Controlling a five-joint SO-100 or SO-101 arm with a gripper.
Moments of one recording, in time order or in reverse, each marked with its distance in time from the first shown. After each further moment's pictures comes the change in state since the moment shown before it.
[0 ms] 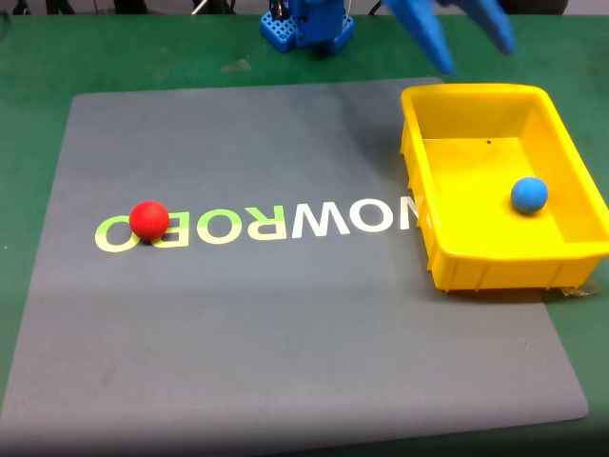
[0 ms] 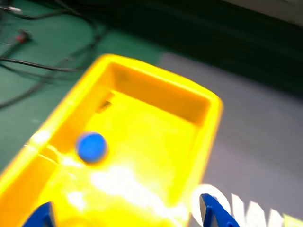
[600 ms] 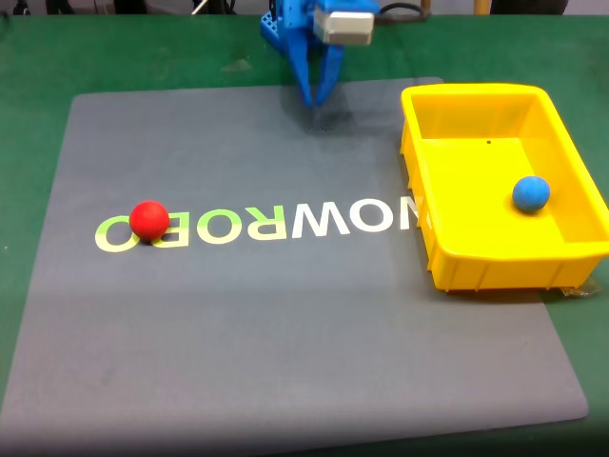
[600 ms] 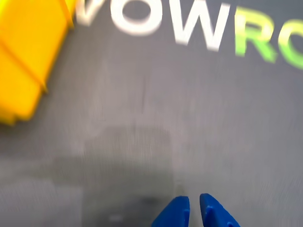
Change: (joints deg) arm 18.5 57.7 53.1 20.1 -7.2
